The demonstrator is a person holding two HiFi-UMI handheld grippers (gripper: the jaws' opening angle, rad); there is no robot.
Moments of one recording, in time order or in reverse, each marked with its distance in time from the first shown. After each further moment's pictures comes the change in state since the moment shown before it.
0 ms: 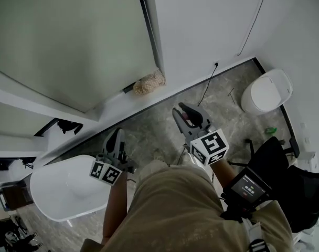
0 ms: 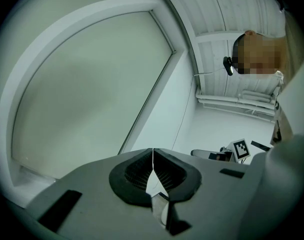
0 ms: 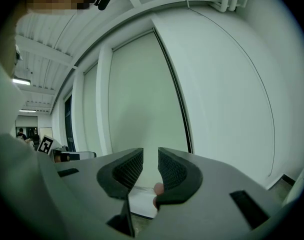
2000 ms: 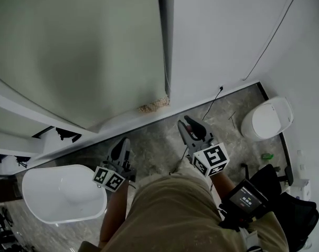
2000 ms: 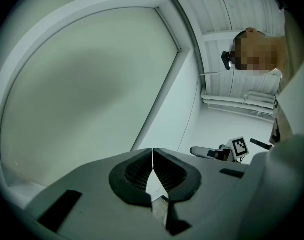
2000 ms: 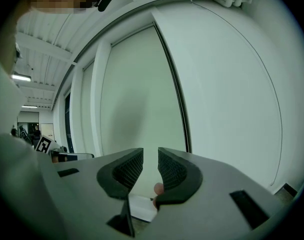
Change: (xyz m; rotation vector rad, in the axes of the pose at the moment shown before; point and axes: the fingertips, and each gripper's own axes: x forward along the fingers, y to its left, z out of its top) left arm 0.005 0.002 0.020 0.008 -0.057 0.000; right arm 0.018 0.001 0.036 -0.076 -0.033 0.019
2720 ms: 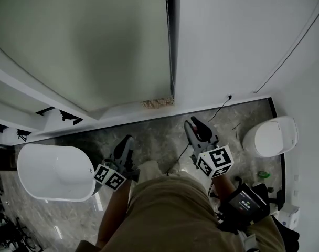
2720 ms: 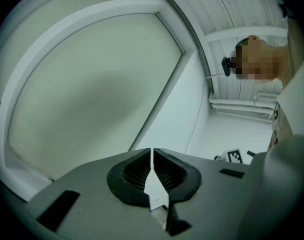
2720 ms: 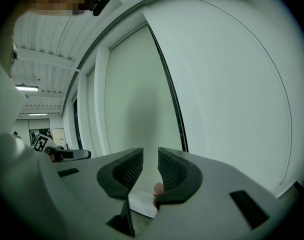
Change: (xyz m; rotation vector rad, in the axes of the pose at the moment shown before) left arm 0.084 -0.037 -0.038 -0.059 -0.055 0.118; right arm 0.017 -0.116 -0.025 0.071 0.043 0.115
